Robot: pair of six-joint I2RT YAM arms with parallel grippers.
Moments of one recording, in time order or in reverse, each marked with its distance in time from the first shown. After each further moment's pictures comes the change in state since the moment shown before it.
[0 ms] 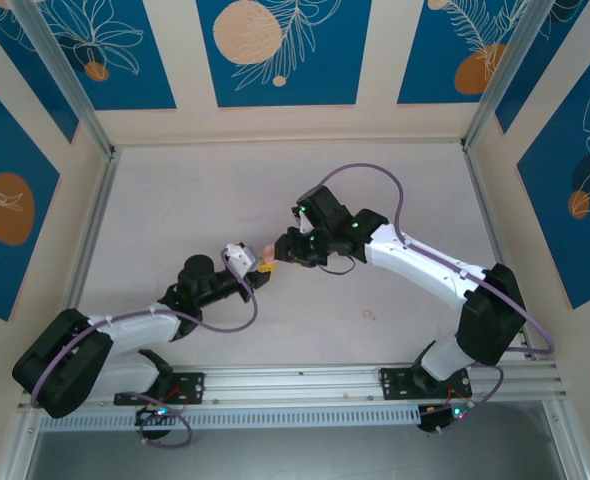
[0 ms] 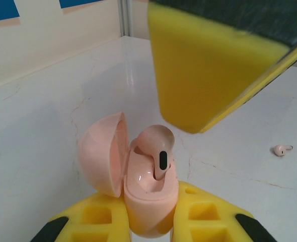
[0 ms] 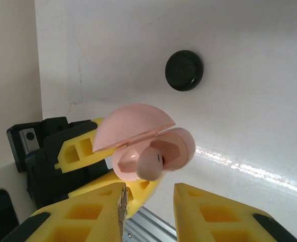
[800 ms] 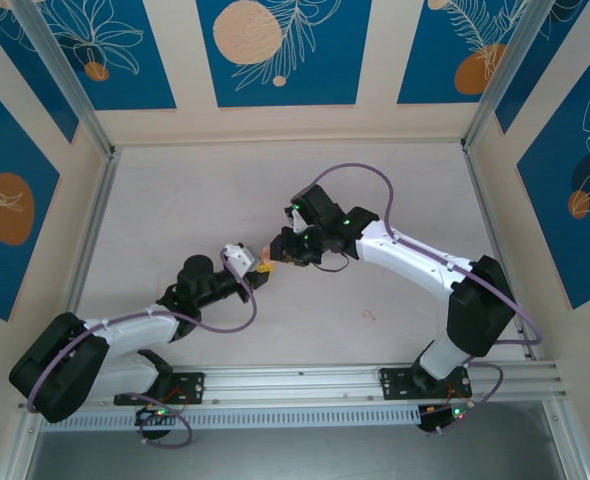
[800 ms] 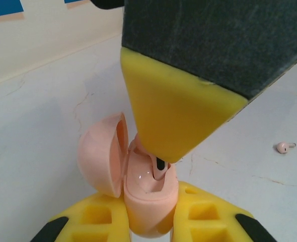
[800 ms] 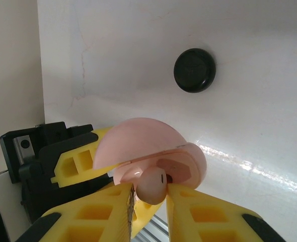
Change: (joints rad) left arm 0.000 -0.026 0.000 -0.047 -0.016 0.000; right arm 0.000 0.064 0.024 0.026 -0.049 -0.031
